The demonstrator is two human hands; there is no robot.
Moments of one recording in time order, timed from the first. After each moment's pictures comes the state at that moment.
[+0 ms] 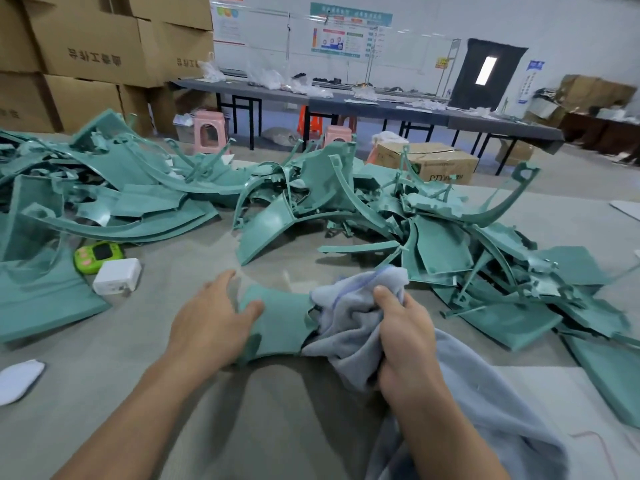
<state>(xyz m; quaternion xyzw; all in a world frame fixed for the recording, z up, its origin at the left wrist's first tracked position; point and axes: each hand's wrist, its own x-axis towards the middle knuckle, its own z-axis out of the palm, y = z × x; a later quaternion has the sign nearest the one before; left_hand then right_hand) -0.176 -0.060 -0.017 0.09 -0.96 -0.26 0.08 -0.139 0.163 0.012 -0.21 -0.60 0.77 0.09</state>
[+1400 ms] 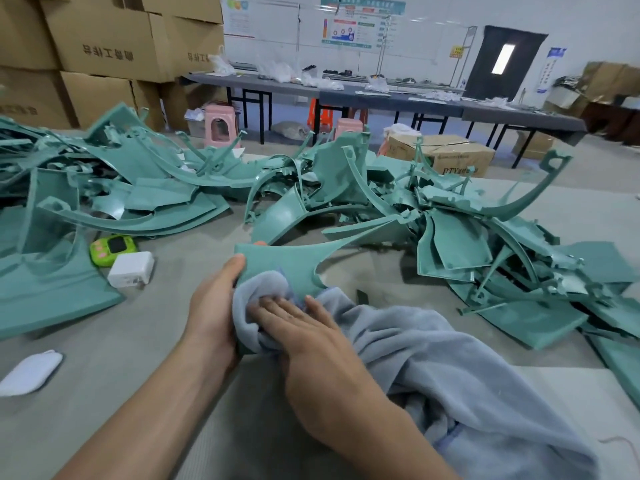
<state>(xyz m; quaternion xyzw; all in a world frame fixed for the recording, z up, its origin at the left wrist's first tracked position) -0.176 -0.050 0.003 0.19 -0.46 -0.86 -0.05 -0.119 0.095 0.000 0.30 -0.92 0.26 0.04</state>
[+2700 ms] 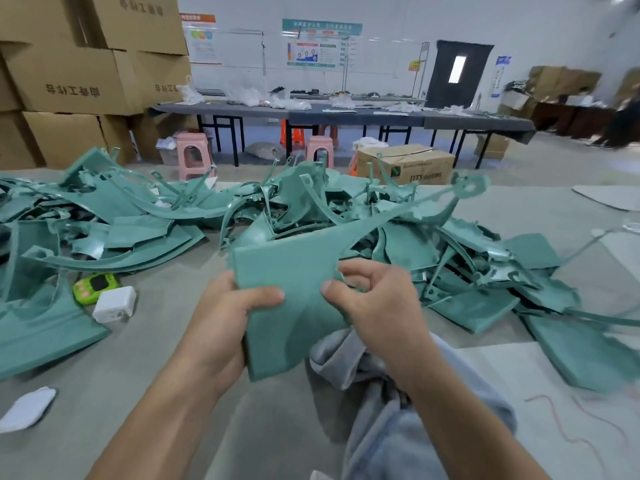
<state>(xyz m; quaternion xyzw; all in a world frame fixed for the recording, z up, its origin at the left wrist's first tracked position) -0.111 -0.008 0.075 -0.05 -0.58 -0.82 -0.01 -0.099 0.171 0.078 0.00 -0.79 0.60 0.14</state>
